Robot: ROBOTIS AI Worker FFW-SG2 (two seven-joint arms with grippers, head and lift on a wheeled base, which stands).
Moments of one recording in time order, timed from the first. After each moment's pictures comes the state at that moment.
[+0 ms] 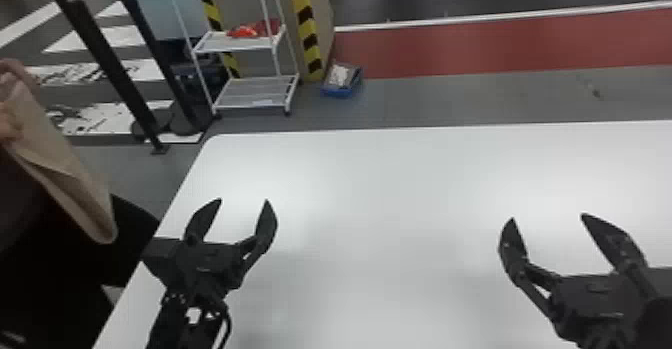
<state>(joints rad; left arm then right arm) 0.37 0.21 0.11 -1.72 0.24 -0.20 -0.07 0.48 -0.08 0.18 -2.05 0.04 0.07 -0.07</state>
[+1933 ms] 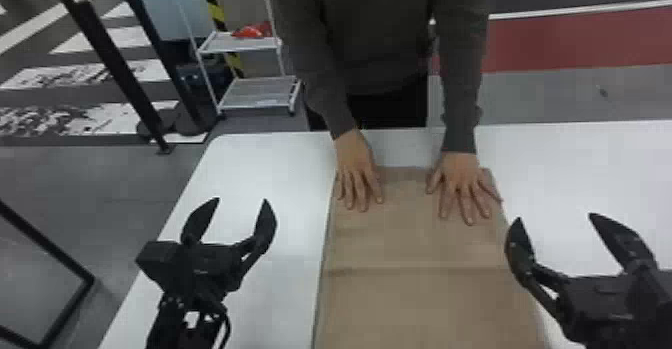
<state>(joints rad) 0.41 0.20 0.13 -1.78 0.23 -0.20 -0.06 0.49 -0.09 0.19 -2.06 0.04 0.07 -0.08</state>
